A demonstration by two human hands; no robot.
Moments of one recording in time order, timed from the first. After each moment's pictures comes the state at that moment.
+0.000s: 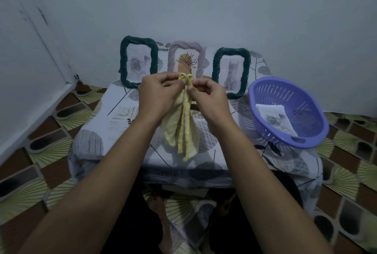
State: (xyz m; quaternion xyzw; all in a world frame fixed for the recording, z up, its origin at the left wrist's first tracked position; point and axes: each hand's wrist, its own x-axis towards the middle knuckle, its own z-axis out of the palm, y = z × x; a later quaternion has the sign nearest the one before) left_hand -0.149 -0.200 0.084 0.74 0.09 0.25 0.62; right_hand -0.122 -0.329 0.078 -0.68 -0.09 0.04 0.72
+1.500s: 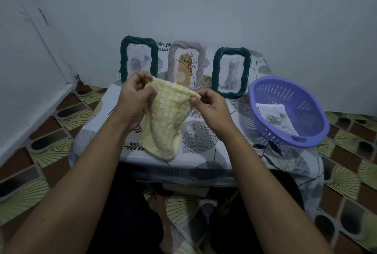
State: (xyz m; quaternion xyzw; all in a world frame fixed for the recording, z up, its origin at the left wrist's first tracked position) left_hand -0.155 -0.144 0.063 0.63 0.05 0.18 0.76; right_hand -0.108 -0.351 0.042 -0.76 -0.20 0.01 0.63
